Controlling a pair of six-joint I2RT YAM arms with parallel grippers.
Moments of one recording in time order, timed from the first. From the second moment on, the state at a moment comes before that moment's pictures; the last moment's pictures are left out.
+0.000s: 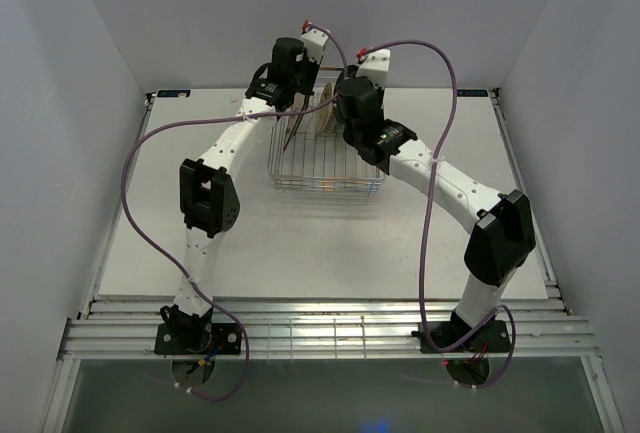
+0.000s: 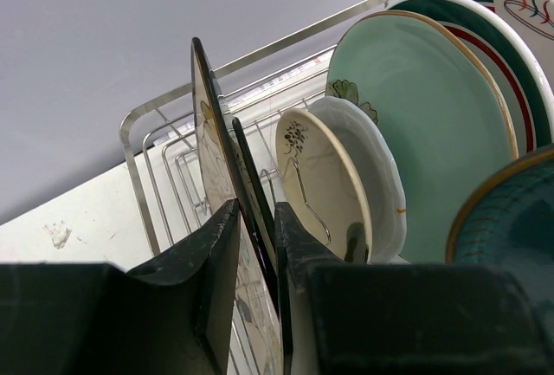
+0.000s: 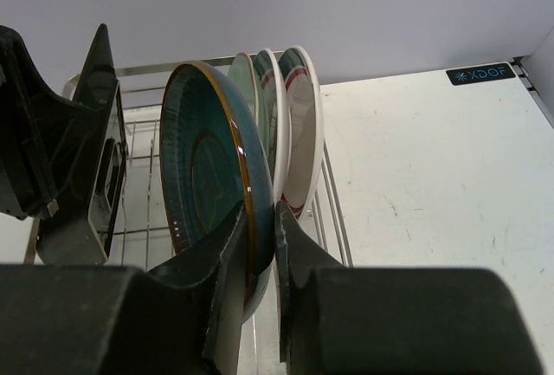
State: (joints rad) left arm -0.44 2.28 2.27 -0.35 -0.05 0.18; right arm 0.73 1.74 1.60 -0.11 0.84 0.23
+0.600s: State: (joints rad) left arm -0.40 2.20 2.12 -0.24 -0.03 -0.02; right arm 0.72 2.02 1.93 -0.22 0.84 0.32
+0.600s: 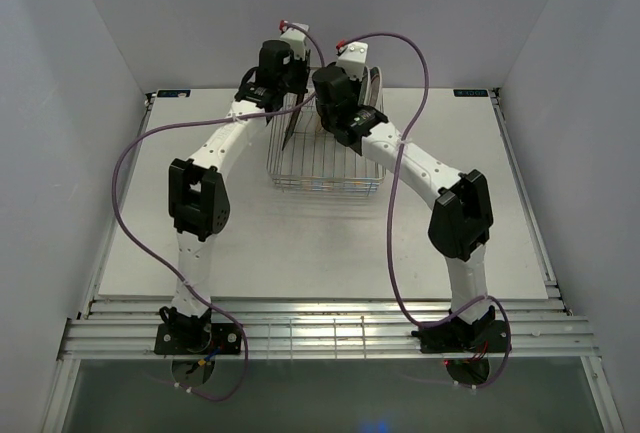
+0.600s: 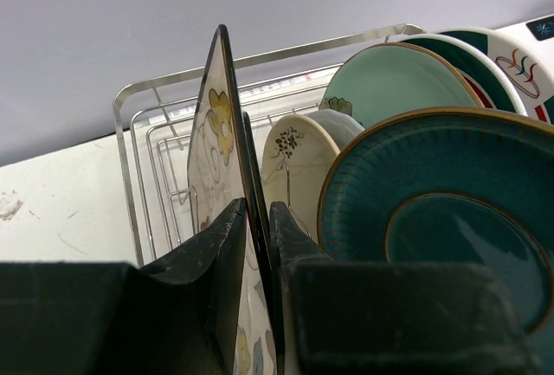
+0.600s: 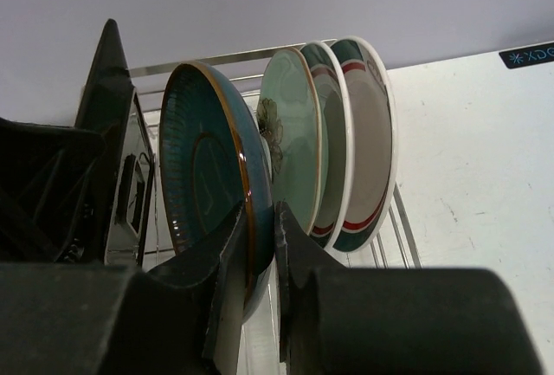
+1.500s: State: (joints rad) left arm -0.34 2.12 1.97 -0.14 0.07 -0.25; right arm 0.68 2.19 2.02 -0.24 0.83 0.46
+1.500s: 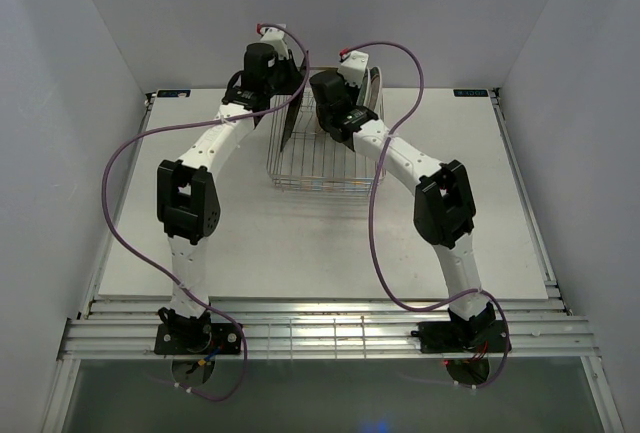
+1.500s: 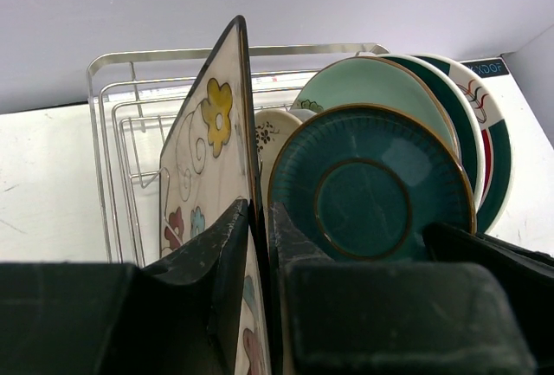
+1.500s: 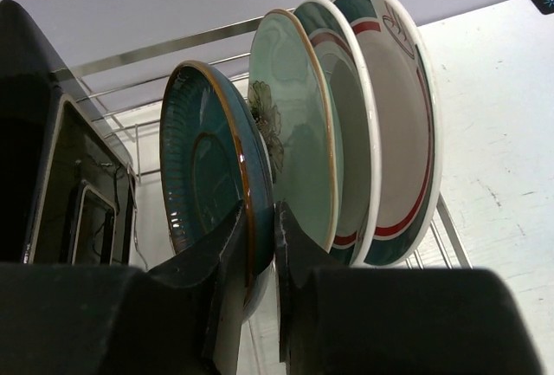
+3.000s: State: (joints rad) left arm -0.31 2.11 1.94 -0.11 0.14 -0.32; right arm 0.74 2.36 2.14 0.02 0.98 0.20
